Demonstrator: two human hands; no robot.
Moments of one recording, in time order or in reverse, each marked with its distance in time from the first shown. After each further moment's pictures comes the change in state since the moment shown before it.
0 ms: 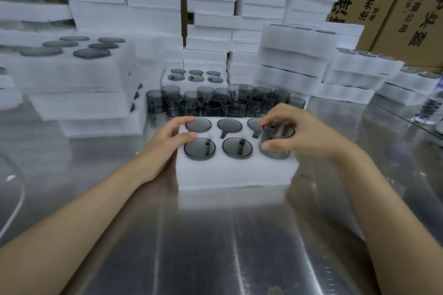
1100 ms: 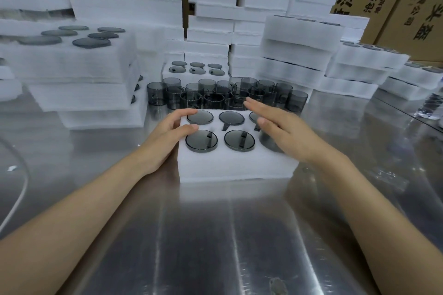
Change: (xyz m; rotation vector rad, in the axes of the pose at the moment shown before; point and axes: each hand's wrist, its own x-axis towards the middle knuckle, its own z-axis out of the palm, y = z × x) left_hand 0.005 -0.007 -0.002 0.028 -0.021 0.030; right_hand 0.003 -0.002 0.036 -0.246 0.024 -0.022
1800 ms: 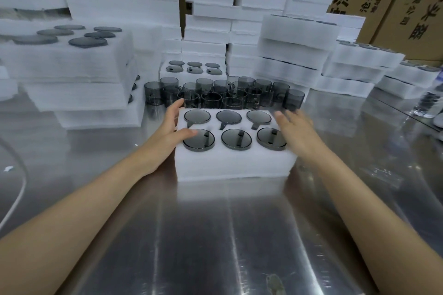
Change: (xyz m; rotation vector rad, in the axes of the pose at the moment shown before) left_hand 0.000 -0.005 0.003 0.045 -0.044 0.067; right_hand -0.007 0.013 0.002 0.116 0.125 0.591
